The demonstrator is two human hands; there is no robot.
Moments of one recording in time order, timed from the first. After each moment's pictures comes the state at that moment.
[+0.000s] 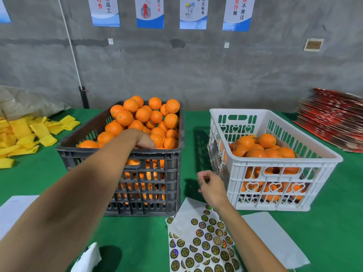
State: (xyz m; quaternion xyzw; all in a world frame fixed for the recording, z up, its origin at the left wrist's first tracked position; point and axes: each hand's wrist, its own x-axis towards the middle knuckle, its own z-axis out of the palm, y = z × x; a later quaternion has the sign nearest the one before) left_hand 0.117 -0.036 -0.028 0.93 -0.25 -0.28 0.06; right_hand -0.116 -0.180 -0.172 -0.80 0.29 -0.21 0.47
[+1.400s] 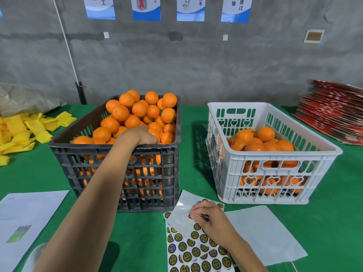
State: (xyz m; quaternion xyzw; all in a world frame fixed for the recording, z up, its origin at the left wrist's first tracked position) left_hand 0.062 -0.029 -0.016 0.95 -0.21 -0.17 0.16; right_hand -0.176 -0.179 -0.269 -0.91 0.10 -0.17 0.38
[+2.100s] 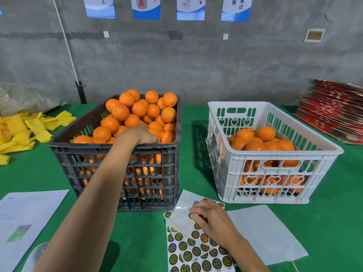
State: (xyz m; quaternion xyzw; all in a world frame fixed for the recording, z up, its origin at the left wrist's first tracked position) left_hand 0.065 -0.028 -0.020 0.94 -0.22 -0.18 0.20; right_hand -0.178 -0.183 -0.263 -0.96 0.06 -0.15 0.22
